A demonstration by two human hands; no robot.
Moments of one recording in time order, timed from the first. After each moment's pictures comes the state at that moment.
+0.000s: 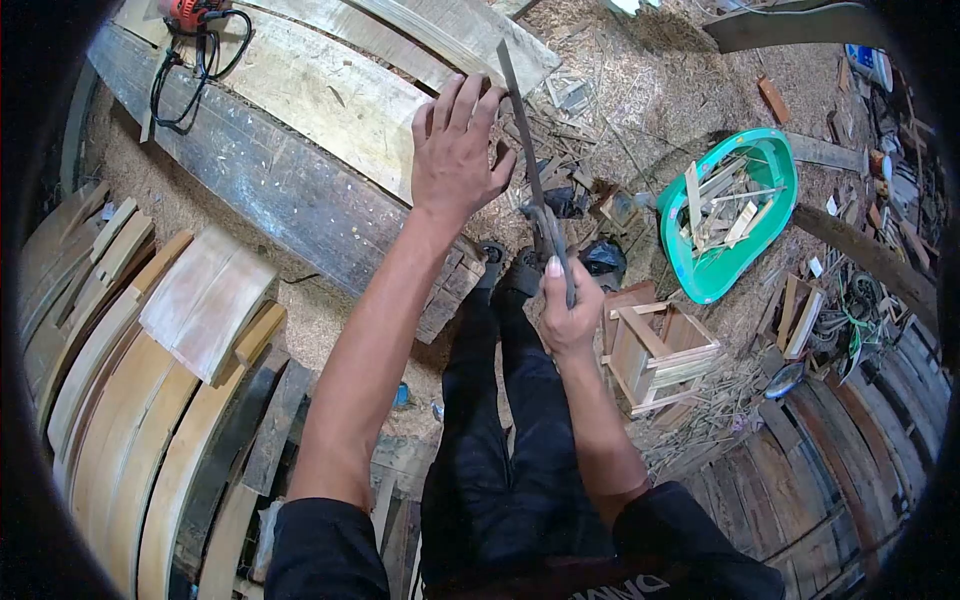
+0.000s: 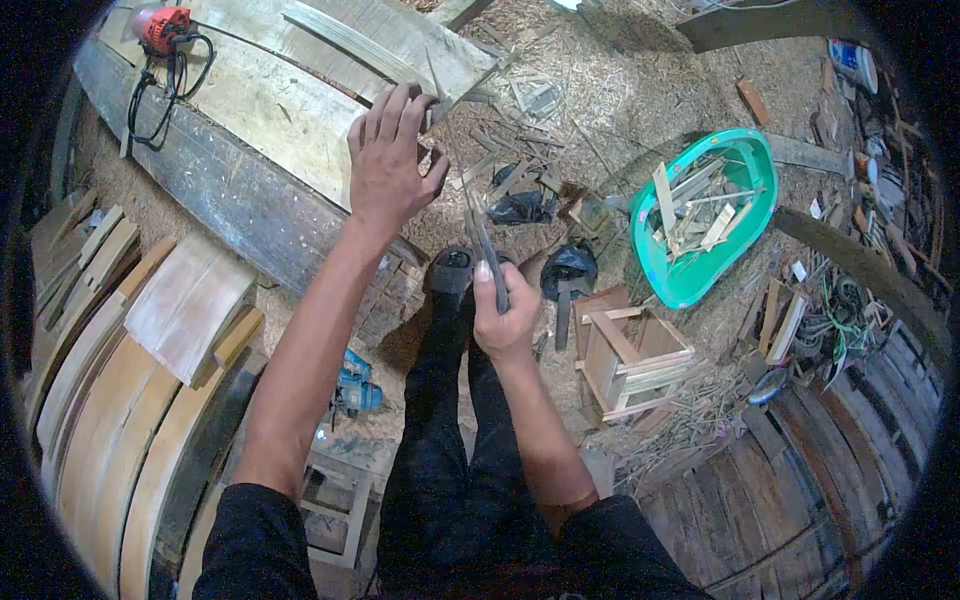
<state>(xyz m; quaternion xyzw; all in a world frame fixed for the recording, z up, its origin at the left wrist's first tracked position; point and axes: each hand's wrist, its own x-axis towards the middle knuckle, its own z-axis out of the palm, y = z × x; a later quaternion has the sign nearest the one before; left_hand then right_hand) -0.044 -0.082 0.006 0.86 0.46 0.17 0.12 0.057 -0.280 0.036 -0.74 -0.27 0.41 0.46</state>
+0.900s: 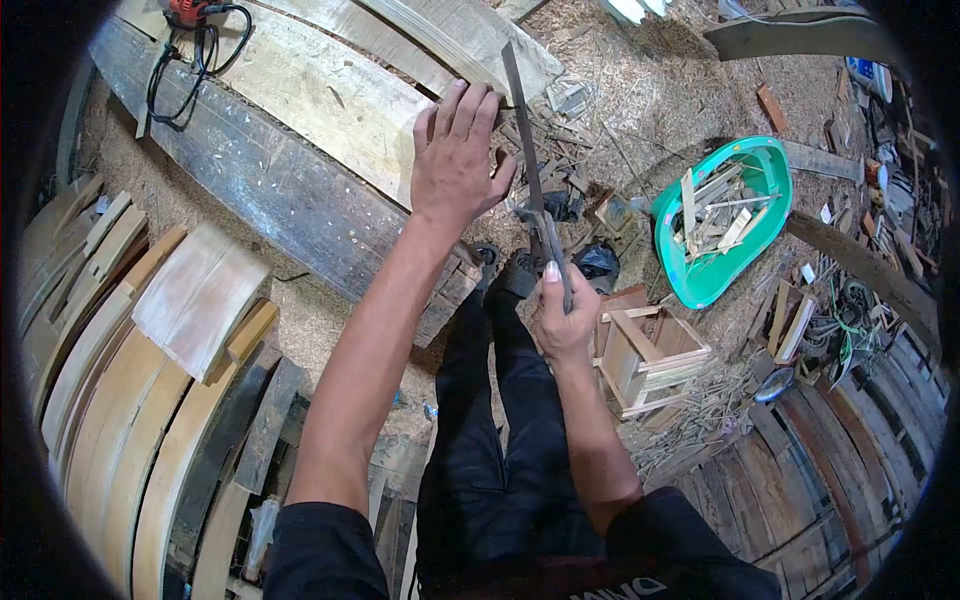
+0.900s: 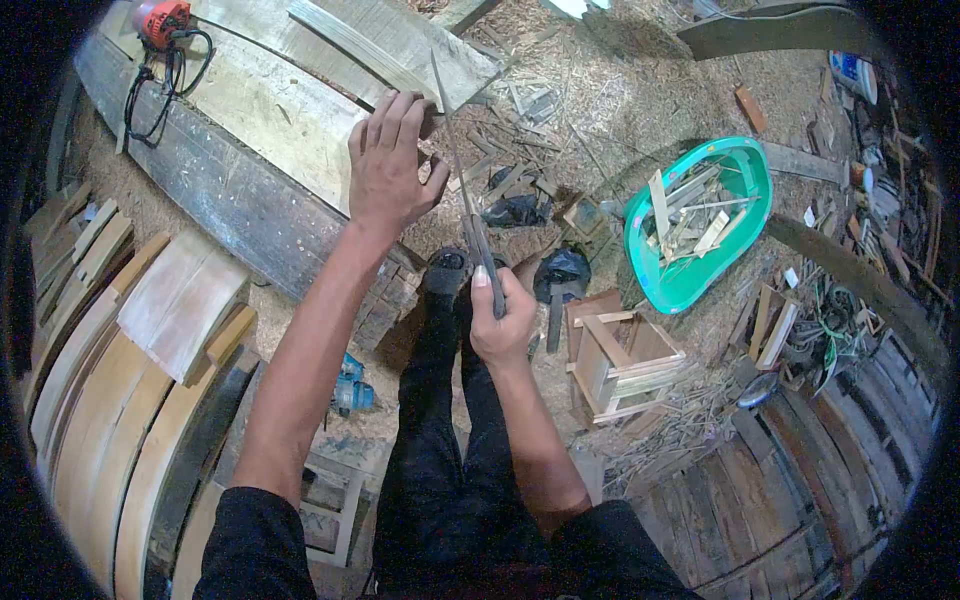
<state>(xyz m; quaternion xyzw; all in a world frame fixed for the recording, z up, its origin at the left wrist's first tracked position) -0.044 -0.082 0.006 0.86 0.46 0.18 0.13 0.059 -0.269 0.039 -0.74 -0.28 0.40 0.46</state>
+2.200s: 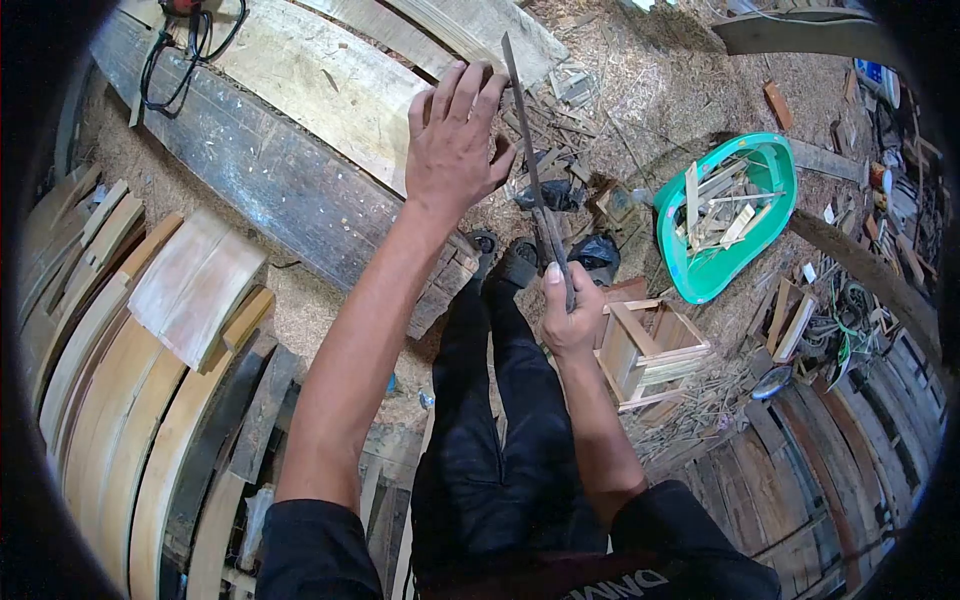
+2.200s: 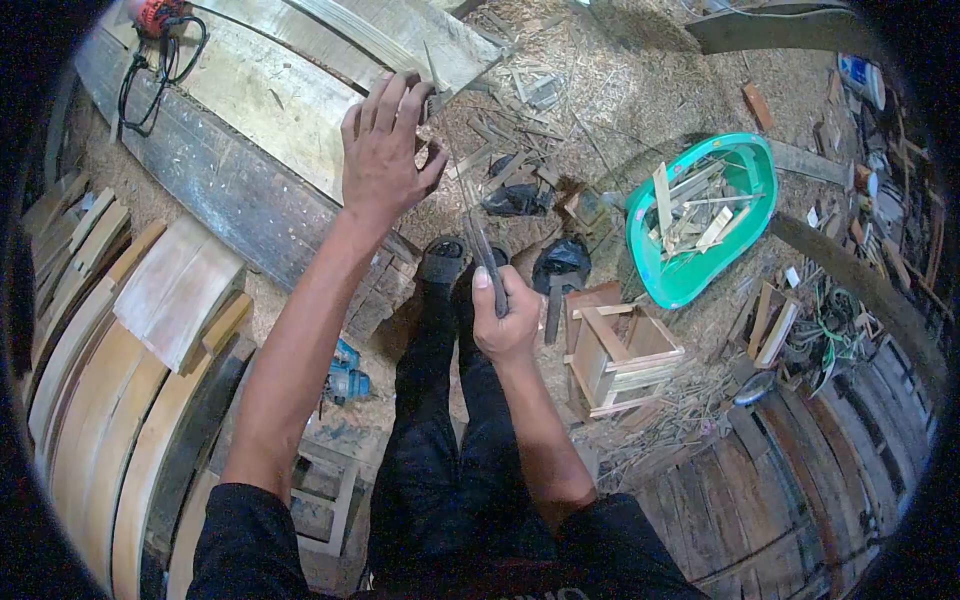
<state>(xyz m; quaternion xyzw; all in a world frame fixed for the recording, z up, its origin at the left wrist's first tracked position) -0.044 -0.082 0.005 0.86 0.46 0.17 0.12 0.068 -0.287 0.035 -0.75 -0.30 0.40 0.43</state>
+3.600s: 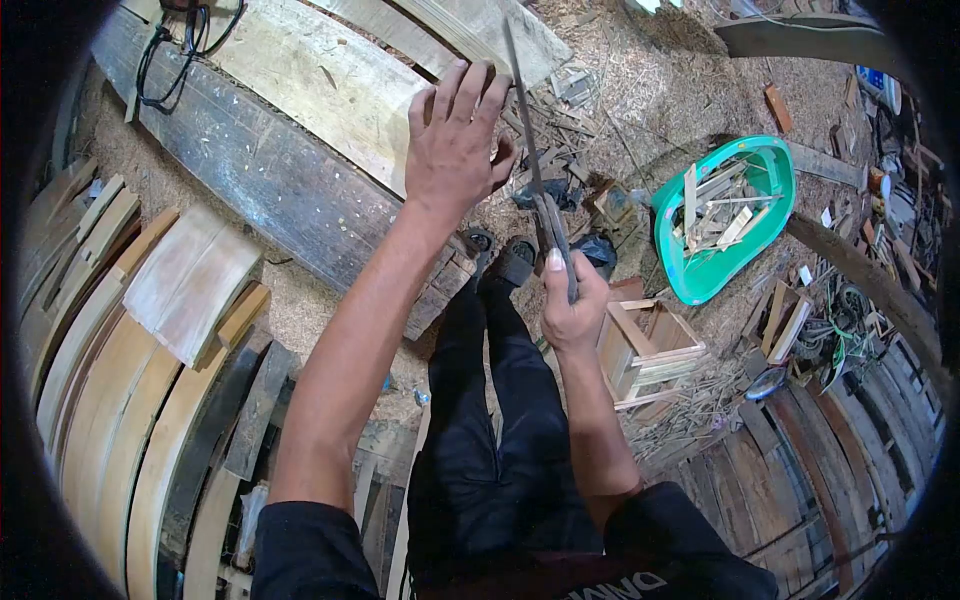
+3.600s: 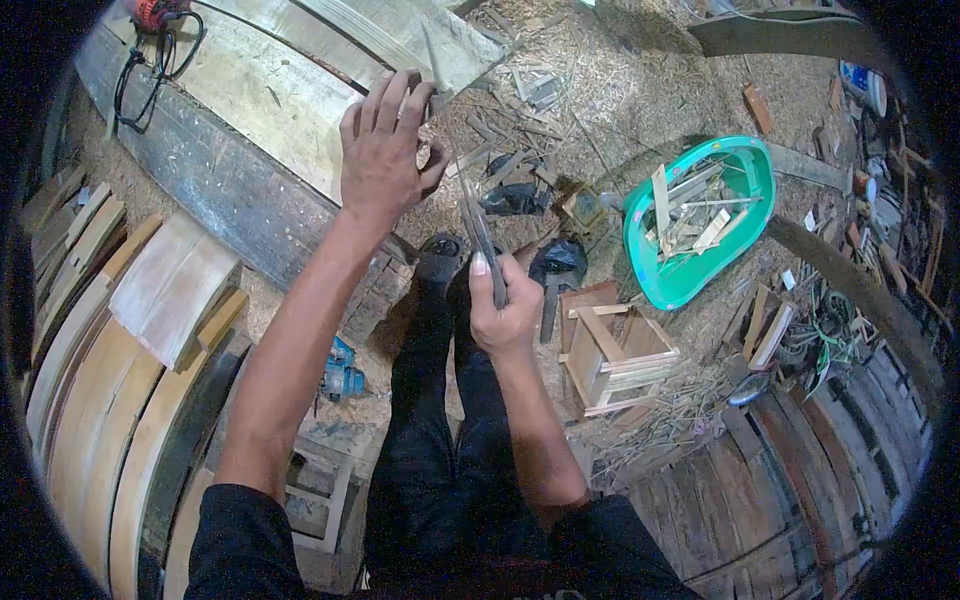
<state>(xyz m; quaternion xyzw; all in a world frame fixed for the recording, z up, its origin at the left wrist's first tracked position) -0.043 -0.082 0.002 0.87 0.47 0.15 0.08 0.073 -0.265 0.045 -0.76 -0.30 0.42 0.39</state>
